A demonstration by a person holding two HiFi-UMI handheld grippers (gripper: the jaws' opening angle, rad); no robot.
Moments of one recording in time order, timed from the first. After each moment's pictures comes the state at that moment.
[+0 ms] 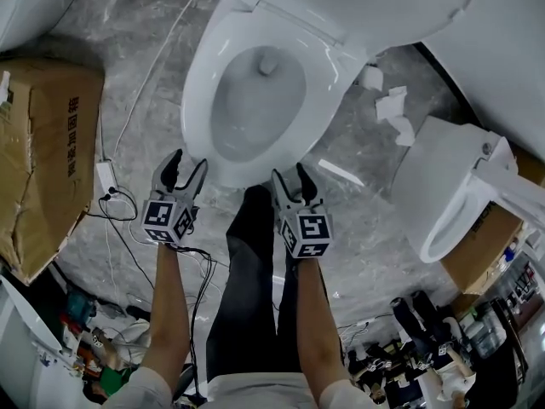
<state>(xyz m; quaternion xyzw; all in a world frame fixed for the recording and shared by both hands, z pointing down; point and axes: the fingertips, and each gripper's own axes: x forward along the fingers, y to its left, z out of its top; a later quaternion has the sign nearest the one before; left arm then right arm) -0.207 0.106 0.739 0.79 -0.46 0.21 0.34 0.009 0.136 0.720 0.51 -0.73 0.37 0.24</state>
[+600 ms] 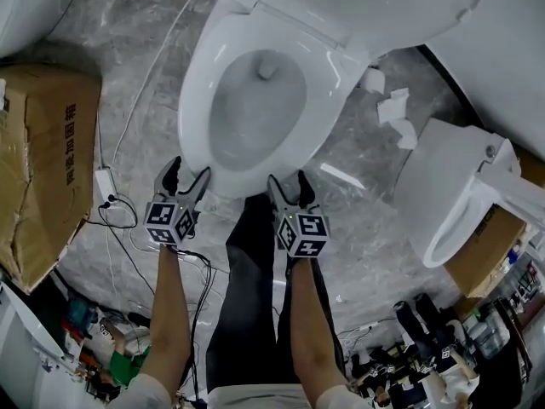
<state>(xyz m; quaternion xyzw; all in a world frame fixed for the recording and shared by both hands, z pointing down) -0.210 0.118 0.787 0.77 -0.45 0.24 0.38 0.014 0.152 0.771 0.54 -0.68 0.44 0.22</state>
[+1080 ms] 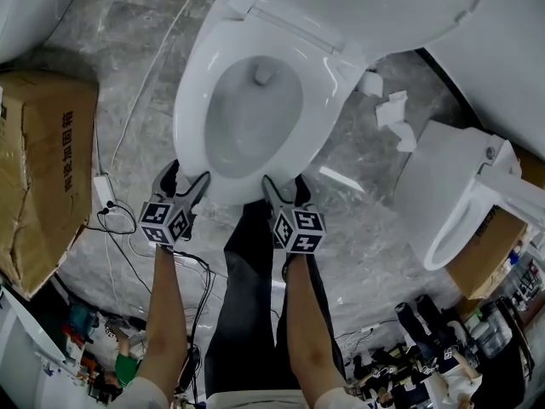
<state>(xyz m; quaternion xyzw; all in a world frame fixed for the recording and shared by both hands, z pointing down) -0.205 0.113 0.802 0.77 -0.43 0.23 0.41 0.015 0.148 0.798 0.54 -0.66 0.47 0.22</state>
